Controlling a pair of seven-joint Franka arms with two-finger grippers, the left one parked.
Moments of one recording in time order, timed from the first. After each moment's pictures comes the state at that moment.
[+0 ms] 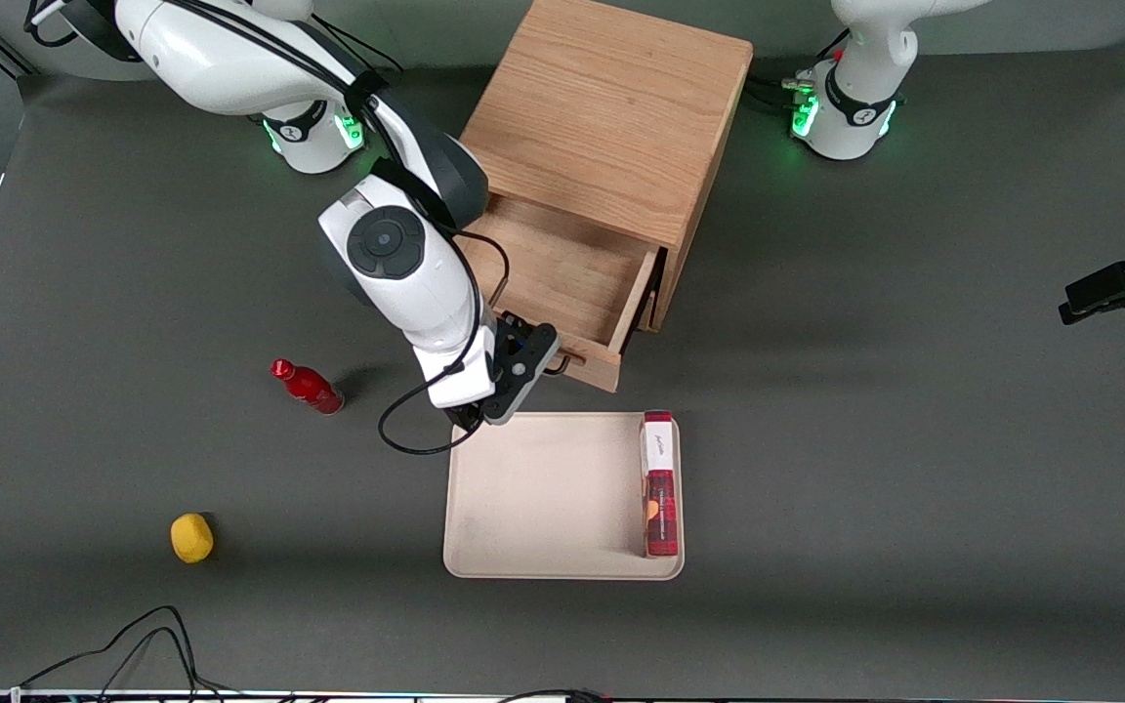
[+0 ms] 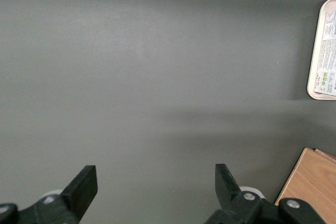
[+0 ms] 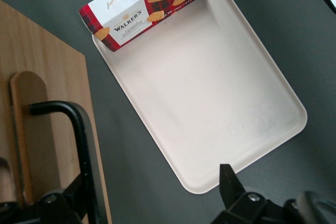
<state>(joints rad) 0.25 0.57 0.44 -1.45 -0.20 2.14 -0.27</state>
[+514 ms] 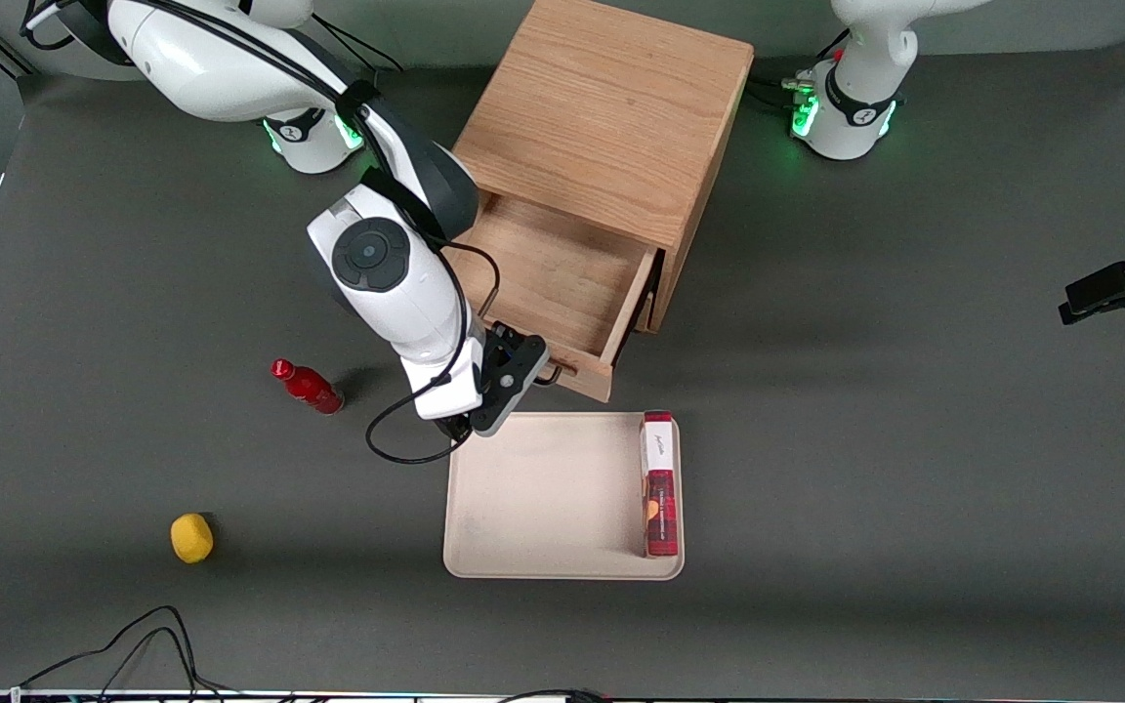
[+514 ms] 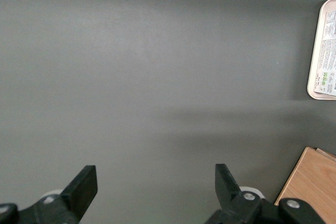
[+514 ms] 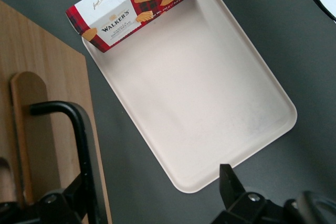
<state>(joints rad) 0.24 0.58 0.43 -1.43 -0.20 2.14 -0.28</state>
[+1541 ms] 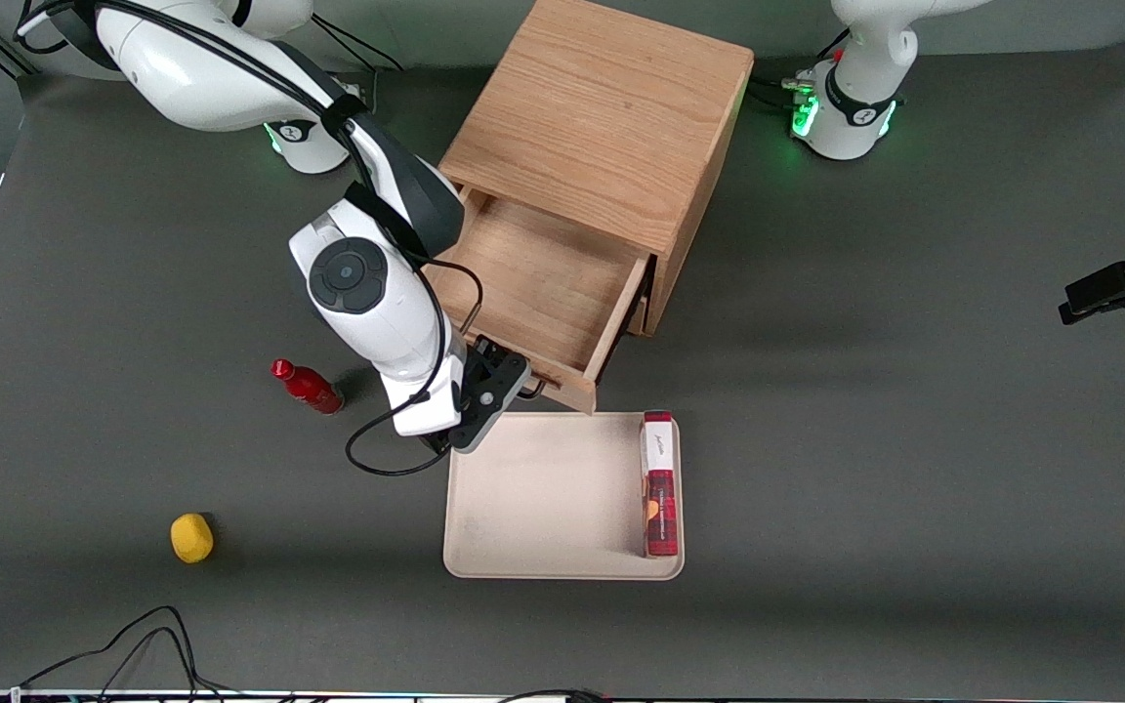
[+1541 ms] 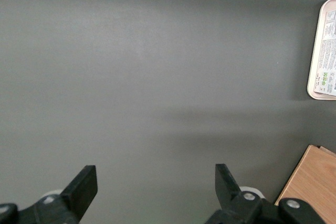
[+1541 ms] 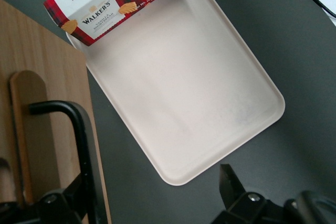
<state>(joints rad) 0.21 0.60 0.43 -1.41 -0.20 2.11 -0.29</state>
